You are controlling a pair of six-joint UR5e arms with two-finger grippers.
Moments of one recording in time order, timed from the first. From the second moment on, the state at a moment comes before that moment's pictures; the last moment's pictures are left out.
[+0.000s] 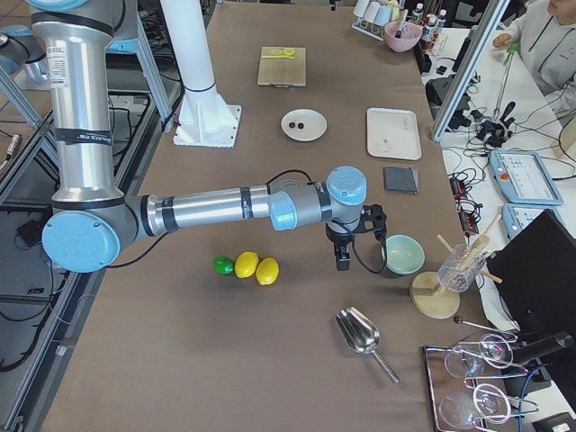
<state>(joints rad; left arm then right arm) -1.39 -1.63 -1.75 -1.58 -2.22 0.01 1.45 -1.55 1.71 -1.47 2.38 0.17</state>
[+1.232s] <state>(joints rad) -1.49 -1.56 -1.66 -1.71 -2.41 0.01 1.49 -1.59 1.67 -1.48 2.38 0.06</state>
